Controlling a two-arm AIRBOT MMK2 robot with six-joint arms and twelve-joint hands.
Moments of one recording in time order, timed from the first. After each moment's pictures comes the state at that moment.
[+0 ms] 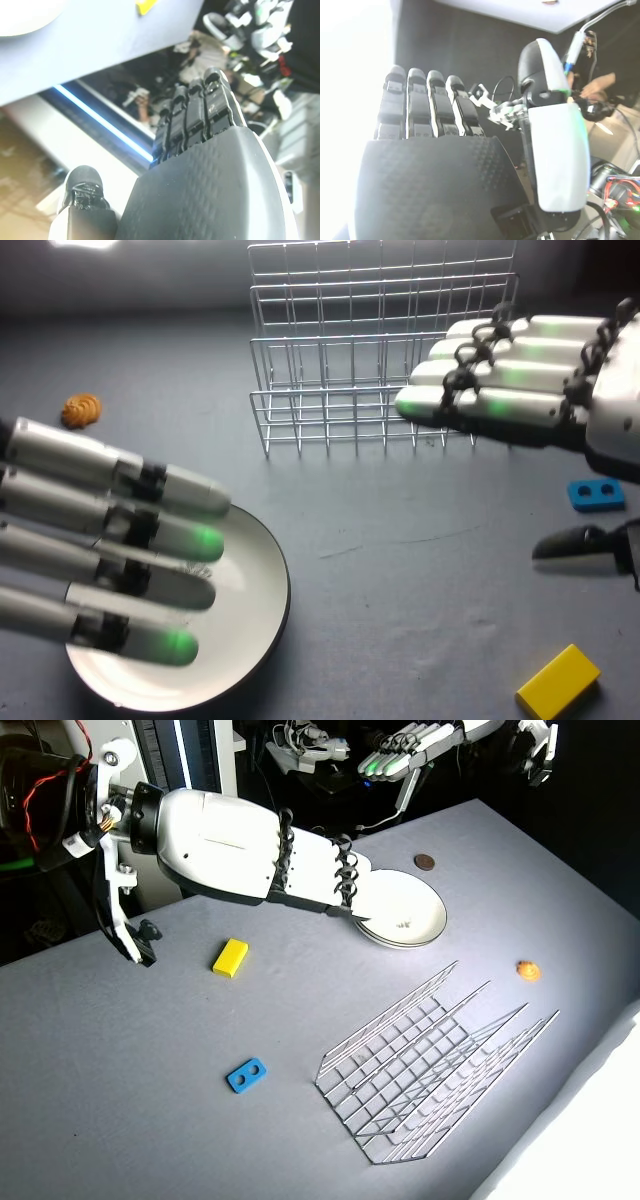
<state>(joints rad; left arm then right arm) 0.42 -0.59 1.14 1.62 -1.44 0.13 -0.42 -0.62 0.70 -0.59 0.52 -0.49</state>
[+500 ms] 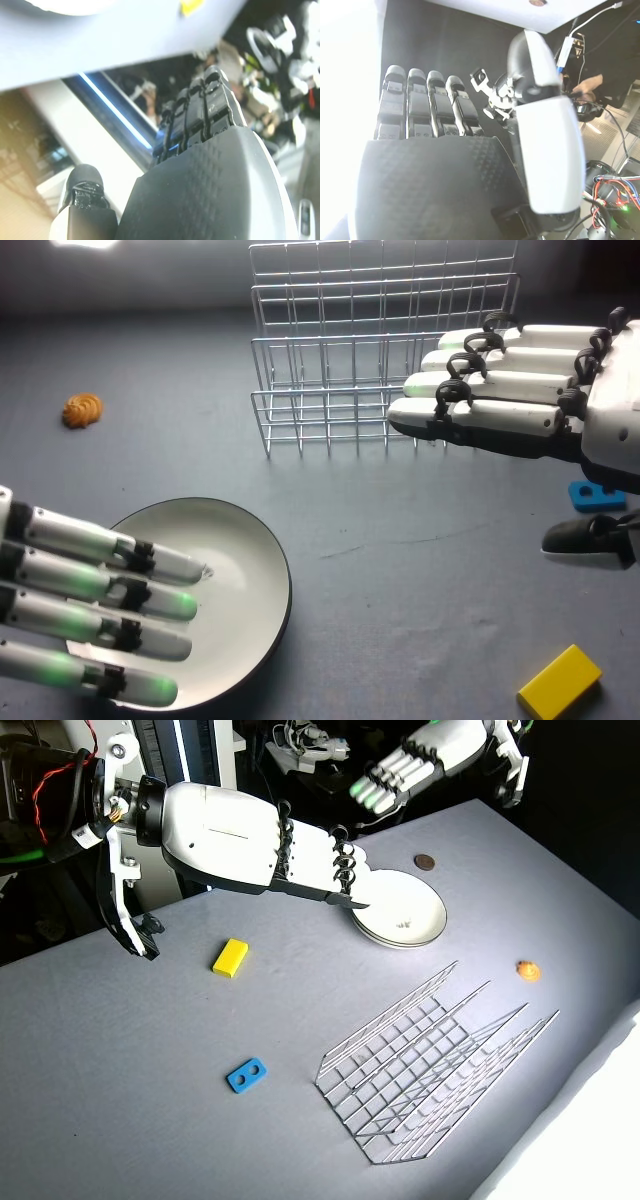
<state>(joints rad) 0.64 -0.60 1.11 1.59 -1.29 0.19 -0.41 -0.62 0.69 -0.61 0.51 -0.49</state>
